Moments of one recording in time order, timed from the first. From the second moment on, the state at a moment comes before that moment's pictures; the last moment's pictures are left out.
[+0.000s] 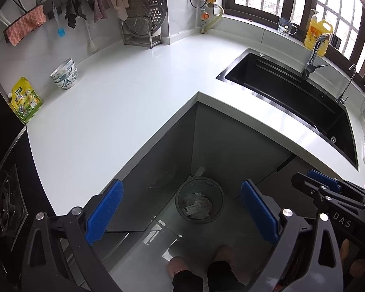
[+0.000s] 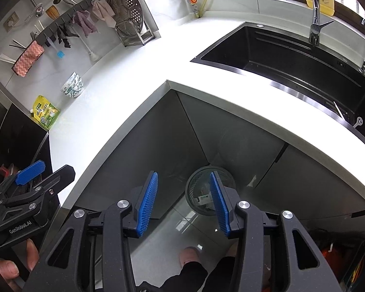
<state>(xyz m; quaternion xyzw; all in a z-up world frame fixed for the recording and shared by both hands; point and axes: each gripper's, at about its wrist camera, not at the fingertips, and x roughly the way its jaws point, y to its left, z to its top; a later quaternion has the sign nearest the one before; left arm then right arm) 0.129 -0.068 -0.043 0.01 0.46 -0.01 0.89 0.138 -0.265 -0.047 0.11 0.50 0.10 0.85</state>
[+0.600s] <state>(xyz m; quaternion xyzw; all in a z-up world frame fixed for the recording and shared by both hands) 0.126 -0.062 -0.040 0.01 0.46 -0.01 0.89 0.134 -0.265 -0.042 0.10 0.49 0.10 0.86</state>
